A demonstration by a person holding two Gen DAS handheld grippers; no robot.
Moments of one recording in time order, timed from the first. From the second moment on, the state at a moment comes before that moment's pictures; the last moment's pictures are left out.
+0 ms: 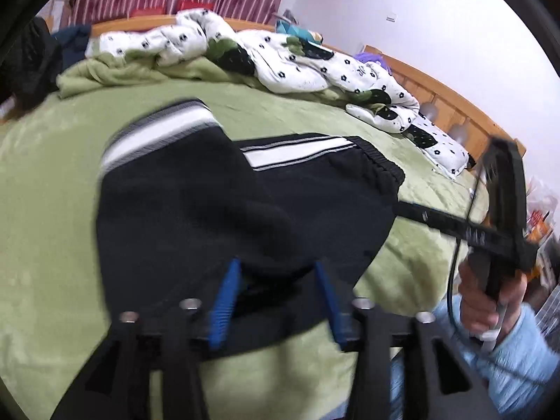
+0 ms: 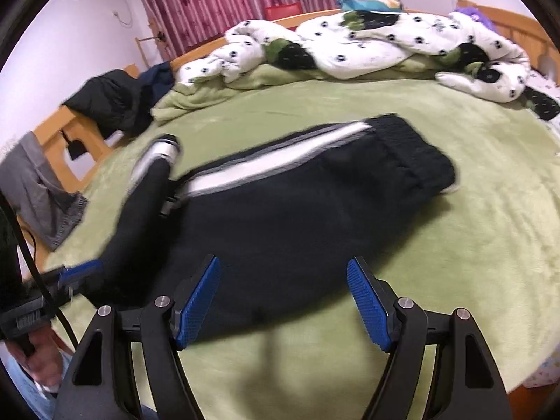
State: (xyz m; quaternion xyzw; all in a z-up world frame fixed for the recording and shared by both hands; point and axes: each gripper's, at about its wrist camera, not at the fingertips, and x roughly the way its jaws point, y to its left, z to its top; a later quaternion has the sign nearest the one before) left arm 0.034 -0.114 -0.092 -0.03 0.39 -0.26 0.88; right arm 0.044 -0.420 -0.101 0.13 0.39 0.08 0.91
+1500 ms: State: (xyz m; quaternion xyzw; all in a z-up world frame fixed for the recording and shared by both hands) left arm 0.035 0.068 -0.171 -0.18 0.46 -0.12 0.86; right arm 0.117 -0.279 -0.156 0.21 0.50 0.13 0.83
